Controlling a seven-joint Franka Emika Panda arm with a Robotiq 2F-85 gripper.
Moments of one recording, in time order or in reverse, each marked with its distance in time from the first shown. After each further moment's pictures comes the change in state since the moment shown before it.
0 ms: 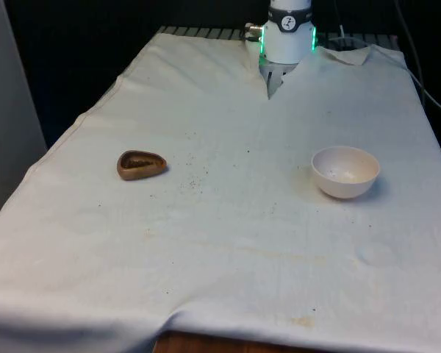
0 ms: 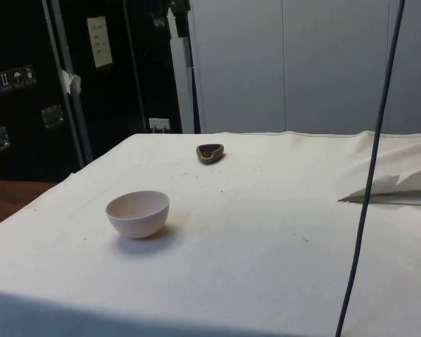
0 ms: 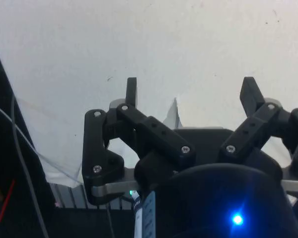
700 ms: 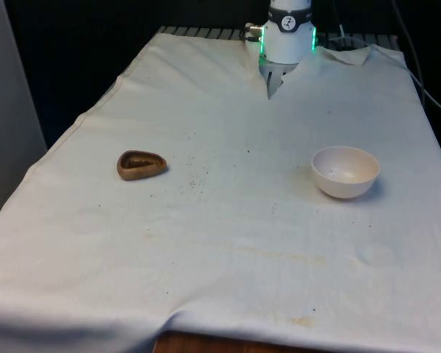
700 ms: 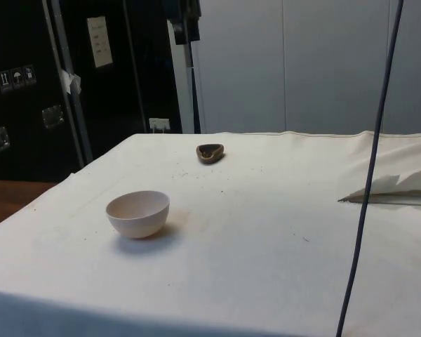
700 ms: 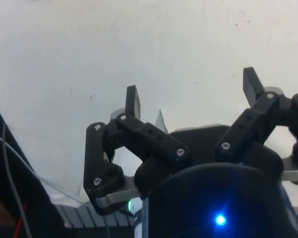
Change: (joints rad) arm -0.009 0.001 -0.109 -0.043 0.000 0.076 -0.172
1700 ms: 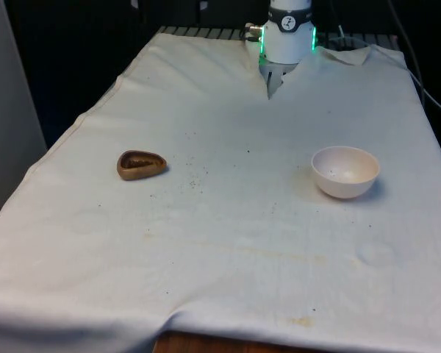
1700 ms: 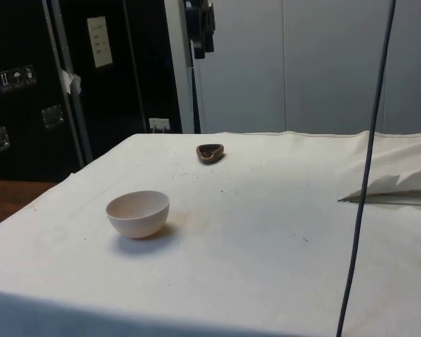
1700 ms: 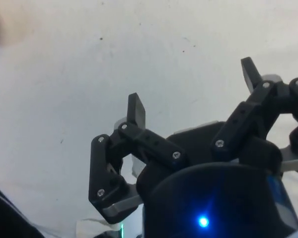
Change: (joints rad) arm -0.004 0.068 -0.164 -0.035 -0.010 0.164 -0.185
